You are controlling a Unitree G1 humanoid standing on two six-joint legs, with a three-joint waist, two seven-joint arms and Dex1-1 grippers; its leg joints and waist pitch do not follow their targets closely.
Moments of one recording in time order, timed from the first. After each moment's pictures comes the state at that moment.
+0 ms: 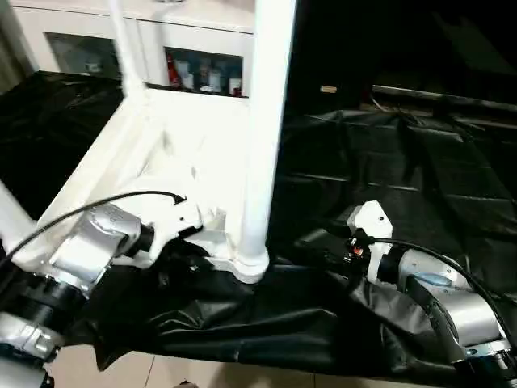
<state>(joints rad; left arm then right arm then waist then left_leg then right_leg) -0.51 0.66 -0.35 0.26 -0.04 0.47 -1.28 -0.20 -0.41 0.14 0.05 0.21 0.27 0.80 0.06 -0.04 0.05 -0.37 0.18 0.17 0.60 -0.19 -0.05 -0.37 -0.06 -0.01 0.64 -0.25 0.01</state>
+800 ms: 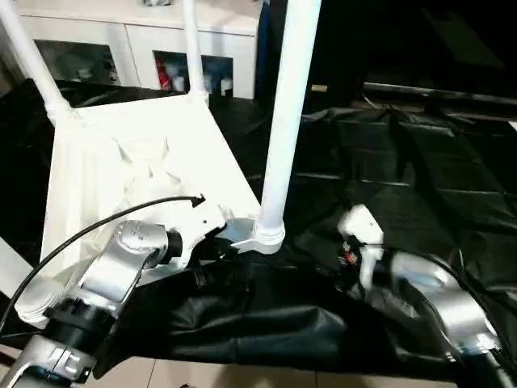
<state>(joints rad) -0.42 0.47 -0.29 0.22 -0.02 0.38 -0.98 -0.26 -0.39 0.17 0.15 0.20 0.22 0.85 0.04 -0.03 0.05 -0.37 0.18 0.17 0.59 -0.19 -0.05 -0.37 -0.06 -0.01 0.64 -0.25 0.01</state>
